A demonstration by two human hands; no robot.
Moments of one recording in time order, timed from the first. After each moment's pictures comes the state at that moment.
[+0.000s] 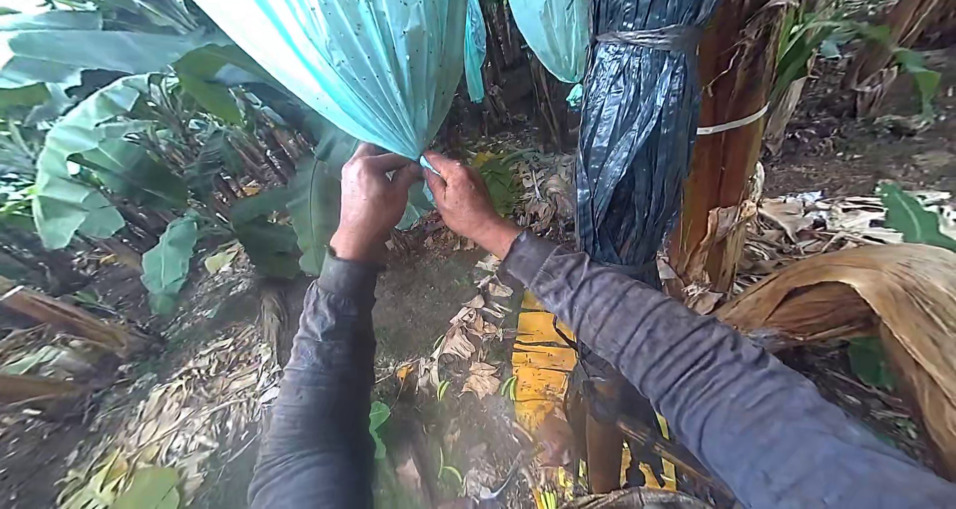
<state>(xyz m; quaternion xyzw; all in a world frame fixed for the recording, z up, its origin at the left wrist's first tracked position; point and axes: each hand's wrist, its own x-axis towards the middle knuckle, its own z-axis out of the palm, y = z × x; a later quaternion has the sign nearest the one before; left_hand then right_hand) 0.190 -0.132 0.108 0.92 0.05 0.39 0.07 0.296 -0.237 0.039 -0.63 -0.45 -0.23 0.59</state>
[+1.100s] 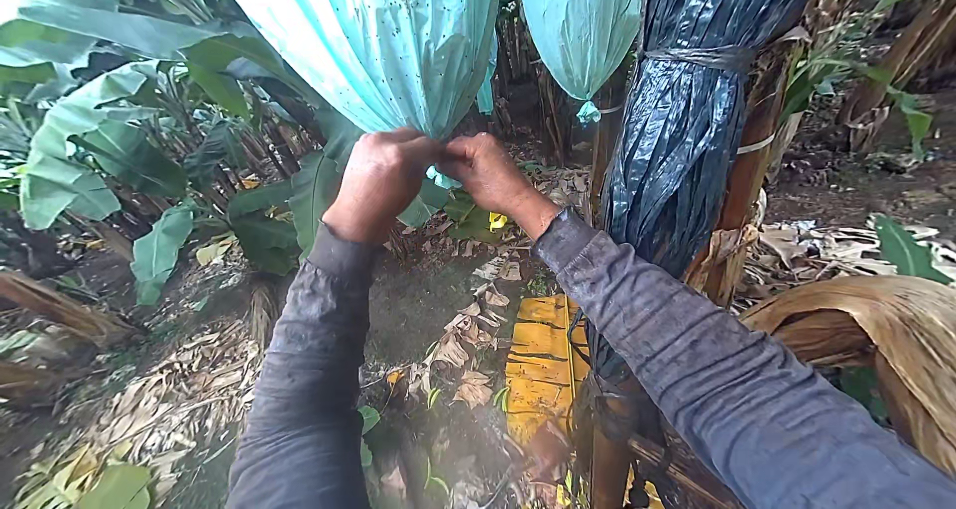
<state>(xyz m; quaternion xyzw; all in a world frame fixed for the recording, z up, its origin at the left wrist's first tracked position) 0.182 -0.120 0.142 0.89 -0.17 0.40 -0.15 0.318 -0.251 0.084 -0.61 -0.55 -0.13 0.55</state>
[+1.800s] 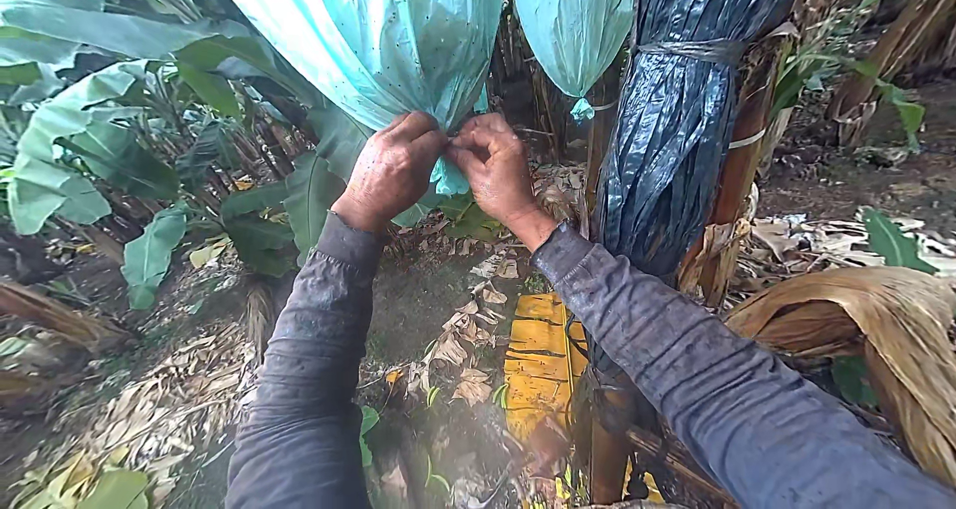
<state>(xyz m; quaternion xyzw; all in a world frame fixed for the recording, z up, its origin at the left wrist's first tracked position) 0.197 -0.117 0.139 0.87 -0.24 0.40 -0.16 0.307 -0.251 0.064 -0.49 -0.45 -0.27 0.69</state>
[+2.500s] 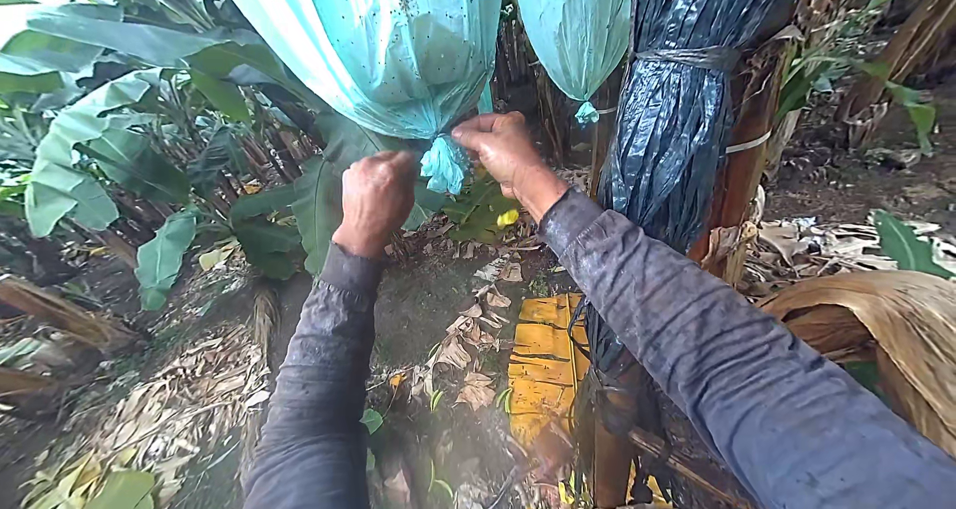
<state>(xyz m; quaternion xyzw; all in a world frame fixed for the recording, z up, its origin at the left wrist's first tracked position) 0.173 -0.110 0.115 0.90 0.01 0.42 -0.16 0.324 -0.257 0.099 -0.55 -0.38 0.01 0.74</state>
